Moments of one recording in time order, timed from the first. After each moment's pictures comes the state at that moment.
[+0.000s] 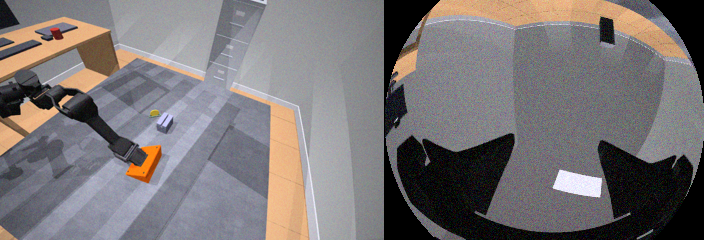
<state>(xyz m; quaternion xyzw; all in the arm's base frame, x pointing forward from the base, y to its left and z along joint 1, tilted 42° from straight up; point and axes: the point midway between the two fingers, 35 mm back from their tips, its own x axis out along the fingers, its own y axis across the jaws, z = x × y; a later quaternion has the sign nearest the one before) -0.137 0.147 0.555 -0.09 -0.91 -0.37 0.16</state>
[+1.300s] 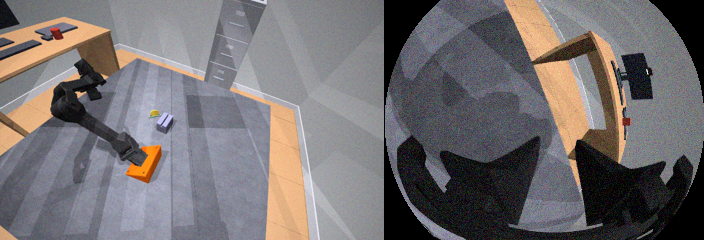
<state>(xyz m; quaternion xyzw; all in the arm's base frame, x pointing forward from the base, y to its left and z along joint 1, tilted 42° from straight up) 0.224 0.339 0.401 -0.36 -0.38 0.61 0.59</state>
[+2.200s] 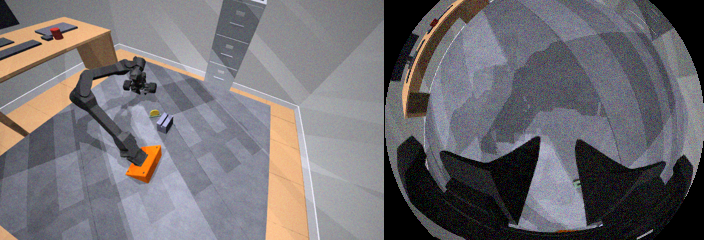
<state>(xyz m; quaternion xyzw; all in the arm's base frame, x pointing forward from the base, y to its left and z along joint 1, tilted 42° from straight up) 0.361 0.143 0.189 0.17 0.52 0.36 0.76</state>
